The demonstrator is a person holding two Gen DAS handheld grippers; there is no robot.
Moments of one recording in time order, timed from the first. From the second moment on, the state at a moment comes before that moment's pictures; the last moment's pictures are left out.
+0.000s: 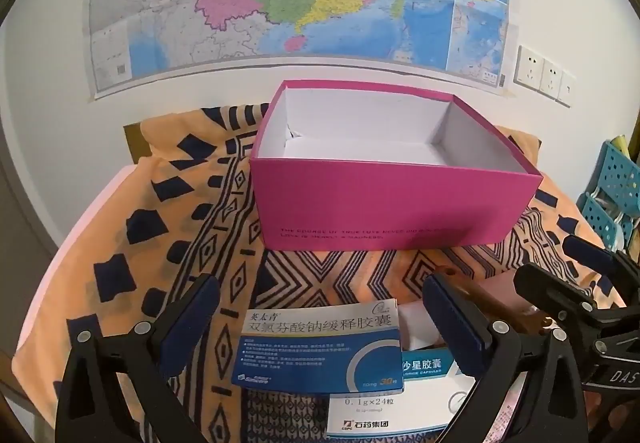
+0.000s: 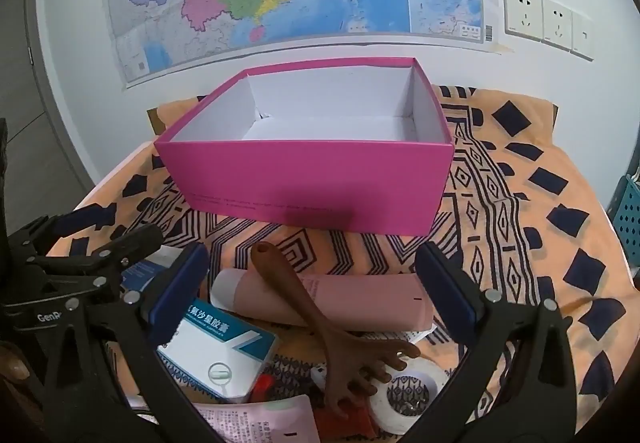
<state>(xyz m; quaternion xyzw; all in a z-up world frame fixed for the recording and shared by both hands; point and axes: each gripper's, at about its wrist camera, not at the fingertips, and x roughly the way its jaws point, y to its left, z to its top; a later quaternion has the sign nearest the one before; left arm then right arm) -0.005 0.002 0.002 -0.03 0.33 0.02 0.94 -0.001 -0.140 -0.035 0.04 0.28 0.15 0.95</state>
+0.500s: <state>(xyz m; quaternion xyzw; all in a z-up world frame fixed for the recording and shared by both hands) -0.005 0.002 0.004 -0.03 0.33 0.02 0.94 -0.002 -0.141 -0.032 0.04 0.27 0.14 0.95</state>
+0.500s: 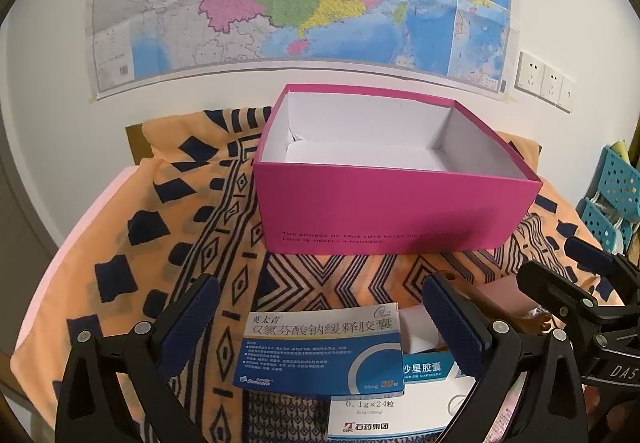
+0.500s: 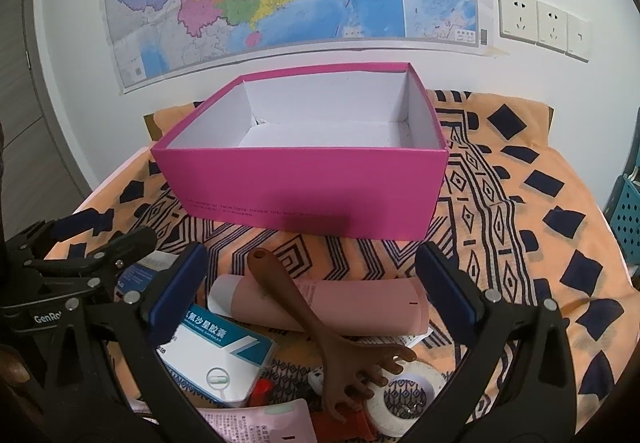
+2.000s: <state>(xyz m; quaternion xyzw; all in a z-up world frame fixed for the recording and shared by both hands) -0.025 0.005 0.001 -0.02 0.32 -0.03 0.95 -0.022 -0.152 -0.032 0.06 0.27 0.19 0.94</state>
